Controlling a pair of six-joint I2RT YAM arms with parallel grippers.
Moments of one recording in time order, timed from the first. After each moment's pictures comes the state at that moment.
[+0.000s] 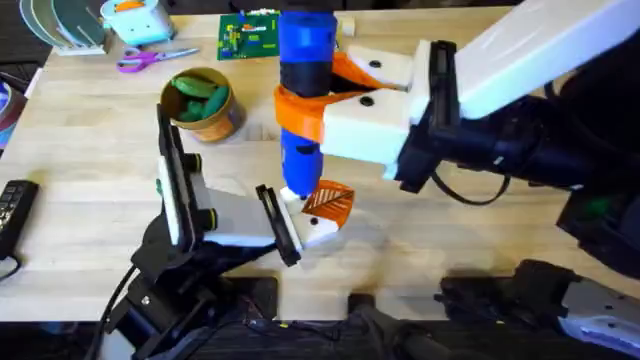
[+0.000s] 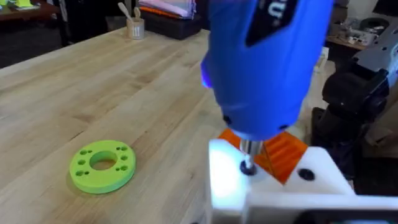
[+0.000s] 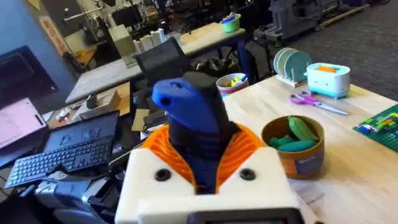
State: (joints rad) left arm -0.62 0.01 0.01 -0.05 0.53 -0.09; right arm 0.87 0.91 0.74 0.24 -0.39 0.28
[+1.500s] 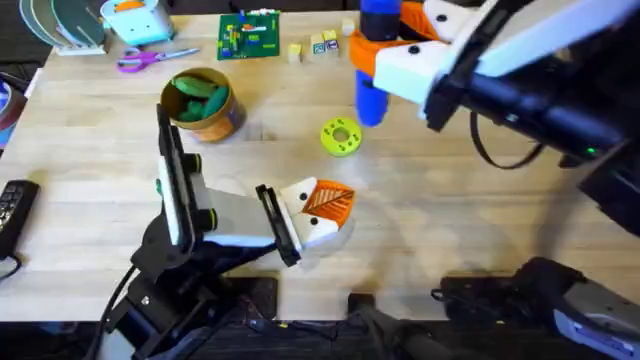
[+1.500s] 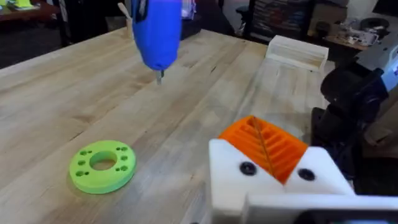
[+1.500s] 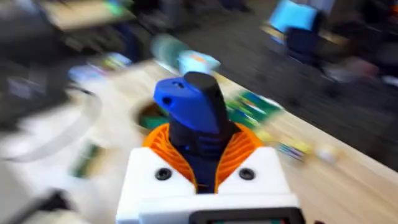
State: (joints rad) left arm -0.62 0.01 0.01 -0.05 0.53 -0.09; right arm 0.62 0.89 0.76 0.05 -0.23 -0.06
